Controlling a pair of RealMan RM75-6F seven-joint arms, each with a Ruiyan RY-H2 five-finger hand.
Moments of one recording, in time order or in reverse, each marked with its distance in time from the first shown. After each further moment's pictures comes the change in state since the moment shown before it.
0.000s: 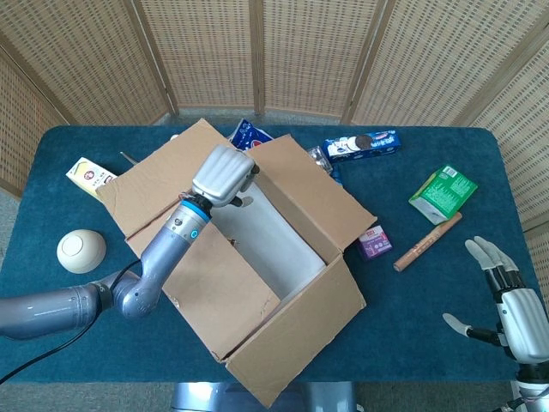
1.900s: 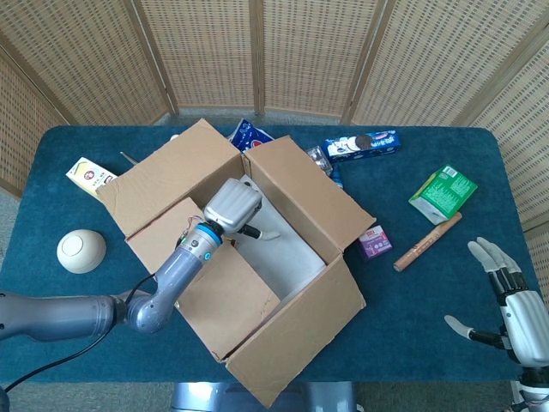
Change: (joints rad) left arm -0.073 -0.049 0.131 -0.032 -0.188 -0.016 0.116; right arm -0.008 0.010 -0.005 0.000 -0.022 0.021 0.023
